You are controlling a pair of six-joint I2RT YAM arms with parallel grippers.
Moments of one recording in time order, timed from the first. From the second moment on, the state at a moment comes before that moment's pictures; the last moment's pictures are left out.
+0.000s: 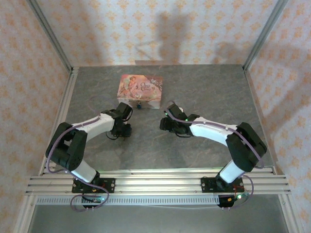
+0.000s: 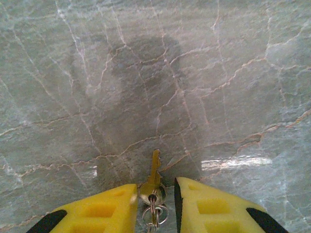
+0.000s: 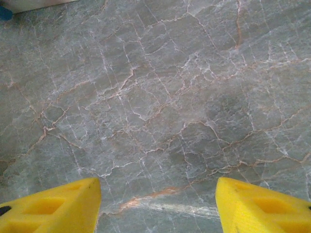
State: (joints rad) left arm -0.38 1.58 0.86 -0.63 -0.02 -0.41; right arm 0.74 1.59 0.93 -0.35 0.07 0.83
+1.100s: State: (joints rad) left arm -0.38 1.52 0.78 -0.54 0.02 -0.38; right arm 0.72 1.61 0.93 -0.30 0.04 0.89
